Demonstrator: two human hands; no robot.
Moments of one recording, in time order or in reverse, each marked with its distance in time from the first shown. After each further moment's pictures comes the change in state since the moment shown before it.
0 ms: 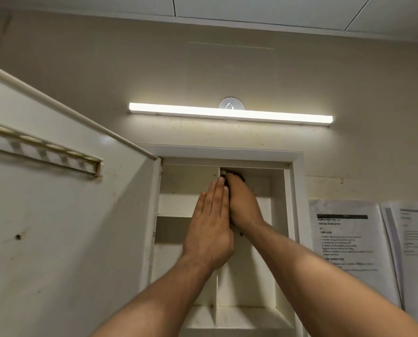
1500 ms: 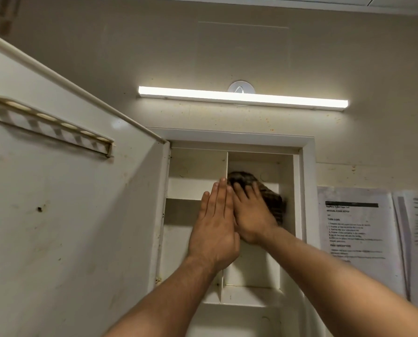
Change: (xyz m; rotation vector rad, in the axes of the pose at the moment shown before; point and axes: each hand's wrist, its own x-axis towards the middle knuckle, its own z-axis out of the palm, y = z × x) left_hand -0.035 0.008 0.005 -0.004 -0.087 -0.050; right_hand -0.039 0.036 0.009 -0.660 -0.393 -0.162
